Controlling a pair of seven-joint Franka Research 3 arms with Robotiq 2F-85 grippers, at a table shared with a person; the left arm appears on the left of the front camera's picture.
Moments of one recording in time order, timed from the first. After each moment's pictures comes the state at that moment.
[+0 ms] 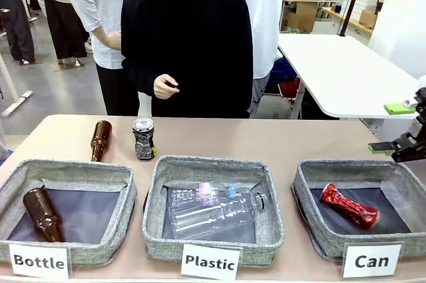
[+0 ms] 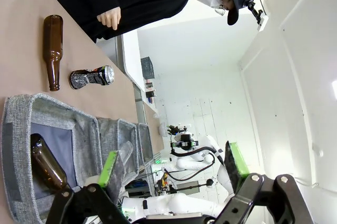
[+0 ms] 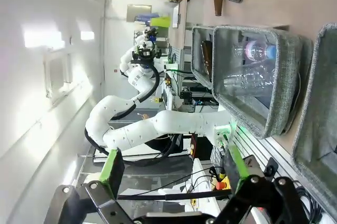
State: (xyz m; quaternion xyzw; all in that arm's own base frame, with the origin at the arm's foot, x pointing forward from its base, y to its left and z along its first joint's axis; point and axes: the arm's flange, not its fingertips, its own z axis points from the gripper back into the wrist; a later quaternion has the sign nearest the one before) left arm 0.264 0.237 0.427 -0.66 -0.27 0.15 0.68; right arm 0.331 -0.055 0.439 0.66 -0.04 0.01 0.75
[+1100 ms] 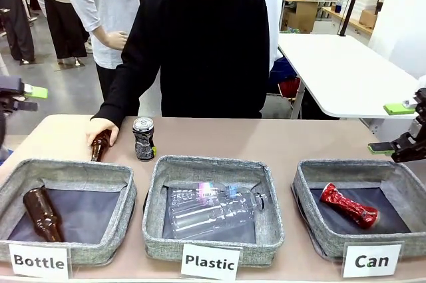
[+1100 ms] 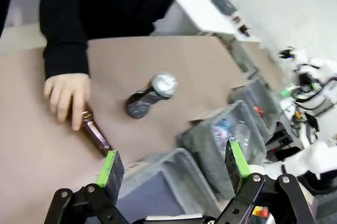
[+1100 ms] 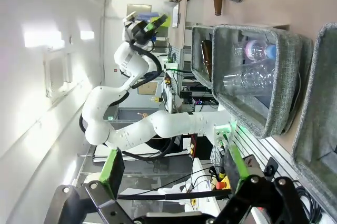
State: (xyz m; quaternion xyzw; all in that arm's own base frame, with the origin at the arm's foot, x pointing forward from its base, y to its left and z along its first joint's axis) left arm 0.417 0.083 0.451 -0.41 -0.34 -0.13 0.84; right arm 0.332 -0.054 0.438 0.66 -0.03 0.01 0.75
